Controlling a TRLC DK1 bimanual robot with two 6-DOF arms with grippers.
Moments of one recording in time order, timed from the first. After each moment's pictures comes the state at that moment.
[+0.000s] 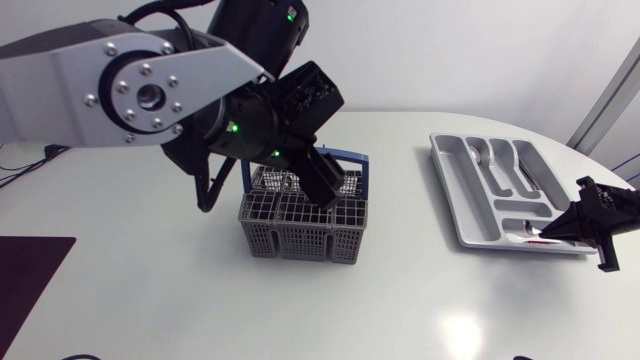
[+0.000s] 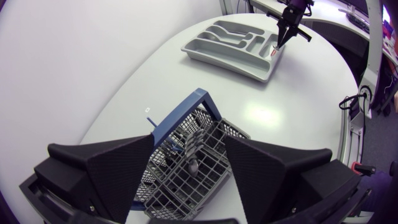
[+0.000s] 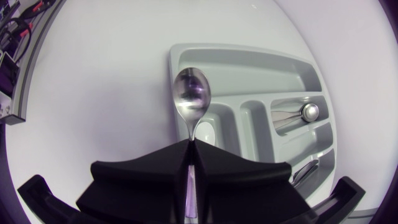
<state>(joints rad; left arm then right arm) -0.78 1.56 1.32 -0.50 -0.08 0.34 -0.67 1.90 1.23 -0.90 -0.54 -2.05</state>
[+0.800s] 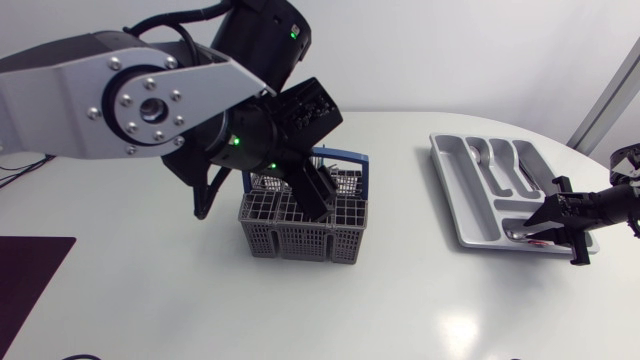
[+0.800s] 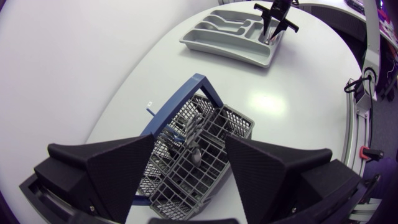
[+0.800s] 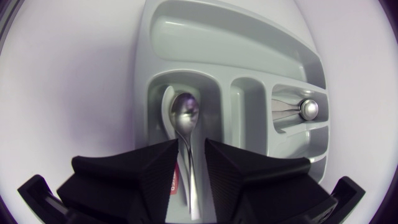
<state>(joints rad) -0.79 1.55 1.29 -0.52 -0.12 0.40 -0.58 1.97 1.18 -0.58 -0.41 -2.01</state>
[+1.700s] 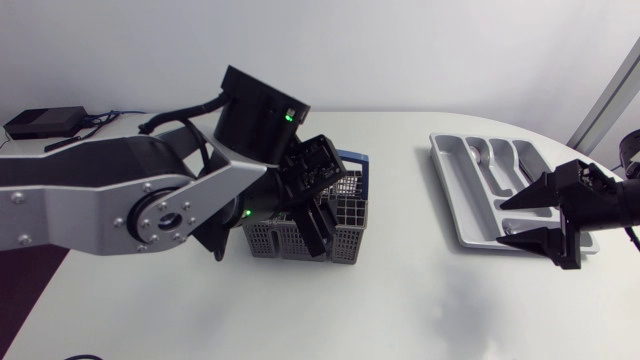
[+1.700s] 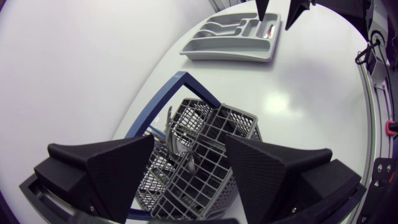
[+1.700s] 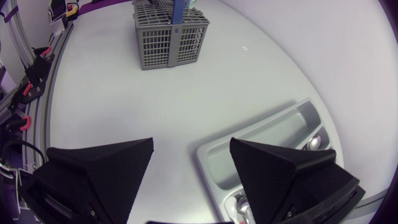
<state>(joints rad) -0.85 1.51 1.02 -0.13 -0.20 0.55 -0.45 1.49 0.94 -0.85 -0.73 -1.54</state>
